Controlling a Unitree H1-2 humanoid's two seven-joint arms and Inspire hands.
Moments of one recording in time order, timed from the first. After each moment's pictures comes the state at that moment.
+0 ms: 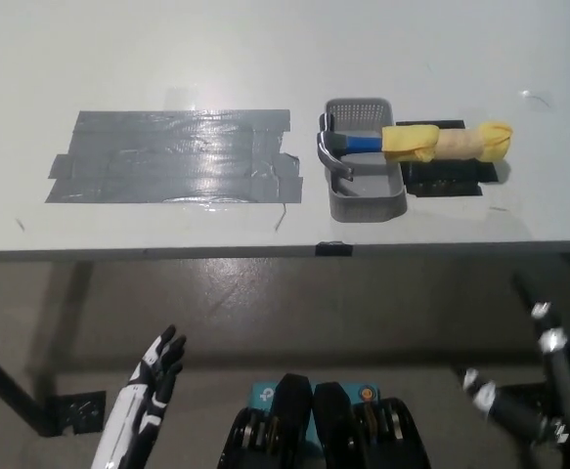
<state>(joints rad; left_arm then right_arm) 0.16 0.10 -0.09 -0.18 0.09 -0.11 -0.07 0.05 -0.11 0.02 -0.29 -0.34 -0.17 -0.04</state>
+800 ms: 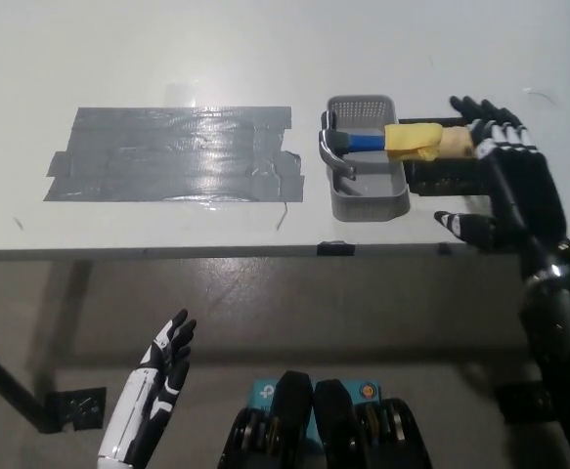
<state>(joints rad) 0.13 0.11 -0.10 -0.19 0.14 -0.08 -0.07 -0.52 -0.27 0.22 0.10 -0.85 0.09 -0.01</state>
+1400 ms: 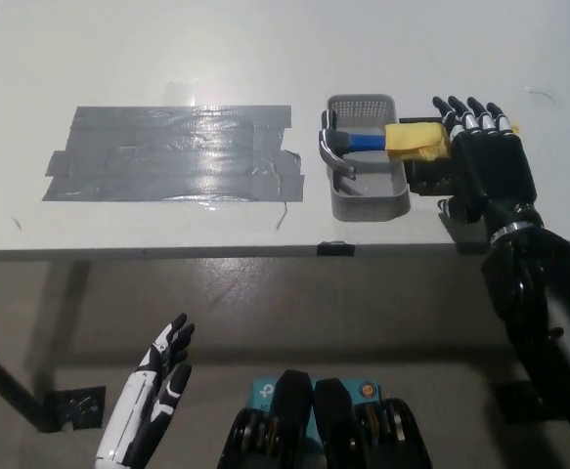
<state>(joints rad) 0.13 0.13 -0.10 -0.19 0.15 -0.06 -0.07 -0.68 -0.26 0.31 0.39 -0.96 0.22 -0.04</state>
